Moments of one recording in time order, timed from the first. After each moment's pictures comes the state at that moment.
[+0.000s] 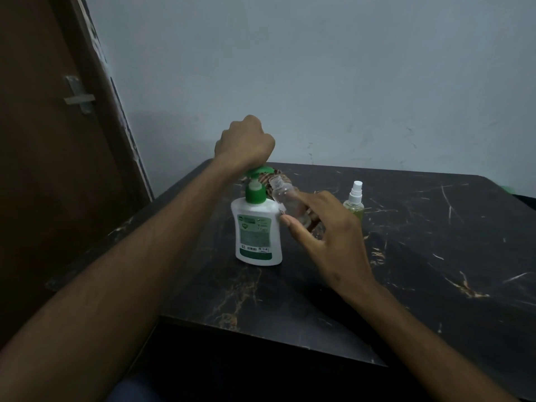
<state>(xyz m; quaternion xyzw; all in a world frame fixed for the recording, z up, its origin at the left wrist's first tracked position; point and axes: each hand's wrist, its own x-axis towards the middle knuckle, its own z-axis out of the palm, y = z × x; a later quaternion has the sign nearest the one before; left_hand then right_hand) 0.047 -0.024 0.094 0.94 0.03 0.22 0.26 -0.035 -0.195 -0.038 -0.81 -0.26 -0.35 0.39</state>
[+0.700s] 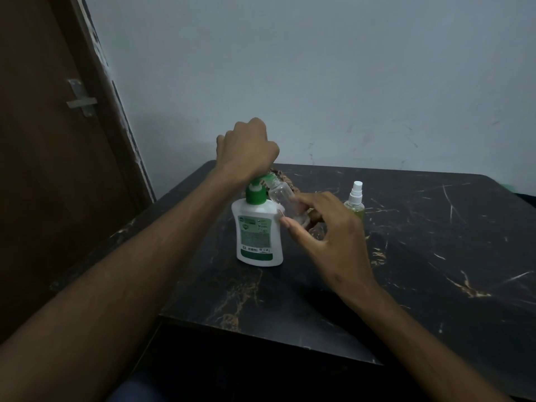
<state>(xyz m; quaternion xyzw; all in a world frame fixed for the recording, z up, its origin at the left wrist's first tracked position) 0.037 -0.032 0.090 0.95 0.00 0.28 0.17 -0.041 -0.193 -0.036 -0.79 -0.25 -0.35 0.43</state>
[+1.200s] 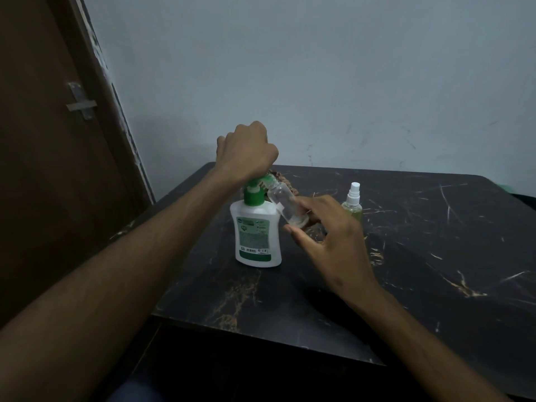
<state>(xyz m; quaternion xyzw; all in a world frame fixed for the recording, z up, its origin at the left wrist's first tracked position) 0.042 -0.032 0.091 0.95 -0.01 0.26 0.14 -0.039 -0.200 -0.040 -0.80 -0.27 -0.36 0.40</state>
